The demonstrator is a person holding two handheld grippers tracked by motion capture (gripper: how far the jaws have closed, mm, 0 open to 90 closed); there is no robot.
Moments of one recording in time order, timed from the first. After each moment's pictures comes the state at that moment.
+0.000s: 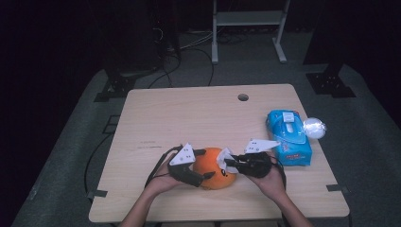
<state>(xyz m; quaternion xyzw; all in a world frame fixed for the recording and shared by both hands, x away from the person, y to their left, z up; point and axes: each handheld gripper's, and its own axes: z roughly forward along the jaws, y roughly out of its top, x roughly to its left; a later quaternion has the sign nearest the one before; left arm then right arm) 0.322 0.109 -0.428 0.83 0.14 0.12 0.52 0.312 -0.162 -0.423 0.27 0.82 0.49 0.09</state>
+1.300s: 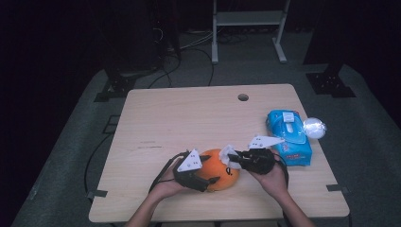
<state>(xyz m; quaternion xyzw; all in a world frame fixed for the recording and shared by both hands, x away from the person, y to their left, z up) 0.305 0.091 -0.441 0.85 0.13 0.12 0.50 0.315 -0.167 -0.415 0.30 0.81 0.49 0.10</state>
